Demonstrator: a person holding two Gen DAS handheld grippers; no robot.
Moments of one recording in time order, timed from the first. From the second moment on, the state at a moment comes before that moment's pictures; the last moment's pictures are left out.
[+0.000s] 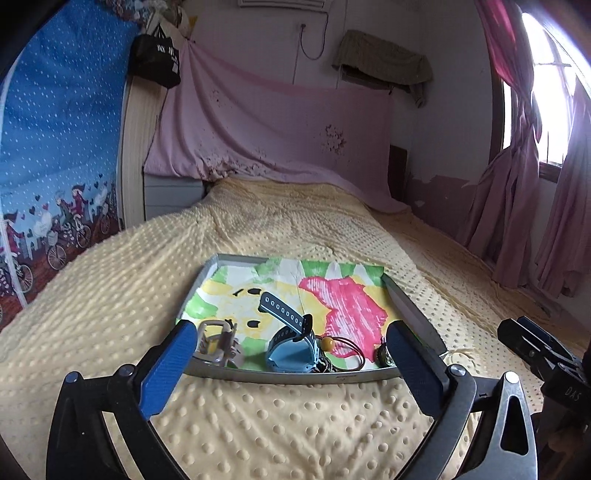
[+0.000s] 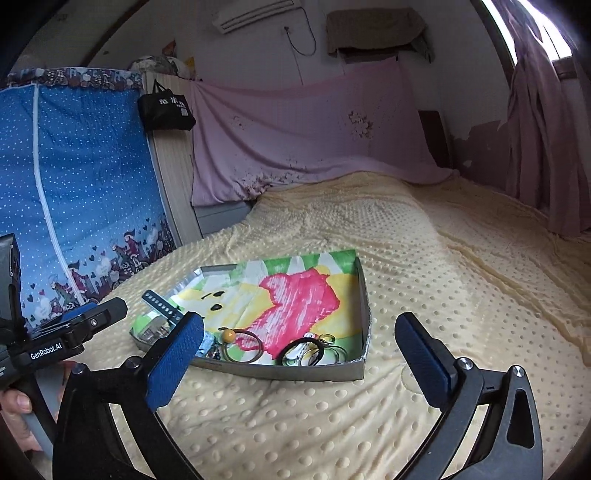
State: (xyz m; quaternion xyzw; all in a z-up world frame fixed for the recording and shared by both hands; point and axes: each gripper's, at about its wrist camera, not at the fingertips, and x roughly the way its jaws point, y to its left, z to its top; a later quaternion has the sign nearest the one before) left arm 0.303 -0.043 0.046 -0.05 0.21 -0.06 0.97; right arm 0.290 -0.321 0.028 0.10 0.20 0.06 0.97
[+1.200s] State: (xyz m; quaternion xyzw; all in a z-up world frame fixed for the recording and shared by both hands) left arm 0.078 -0.006 0.054 -0.03 0.13 -0.03 0.99; right arm 0.045 -0.285 0.058 0.08 0.14 0.04 0.99
